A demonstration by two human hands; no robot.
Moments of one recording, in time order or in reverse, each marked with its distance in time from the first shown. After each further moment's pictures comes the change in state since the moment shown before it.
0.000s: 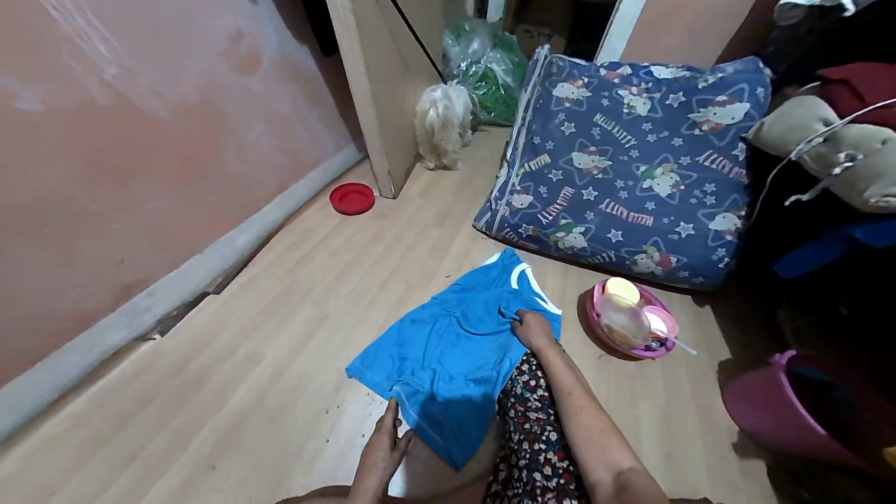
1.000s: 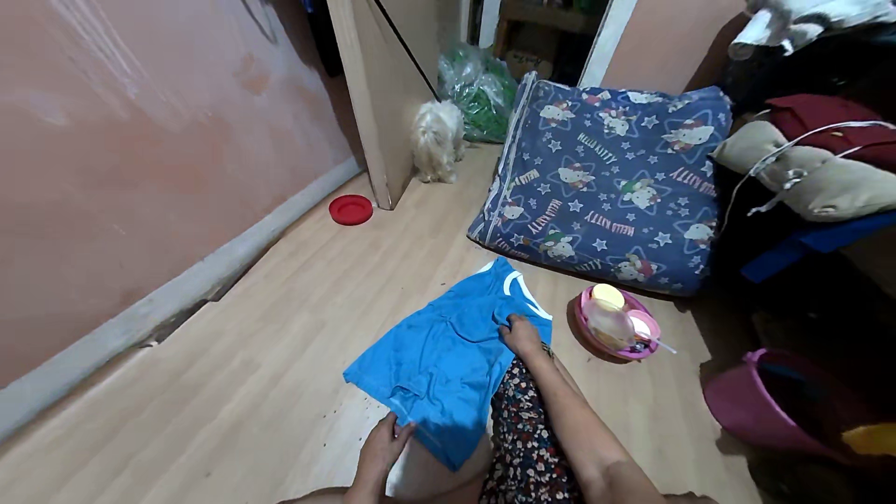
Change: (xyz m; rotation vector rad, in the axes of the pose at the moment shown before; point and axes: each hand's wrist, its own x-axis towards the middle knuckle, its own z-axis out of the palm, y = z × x) left_hand 0.014 0.001 -0.001 0.064 -0.072 -0.061; right_hand -0.016 -0.011 0.008 0.069 0.086 0.044
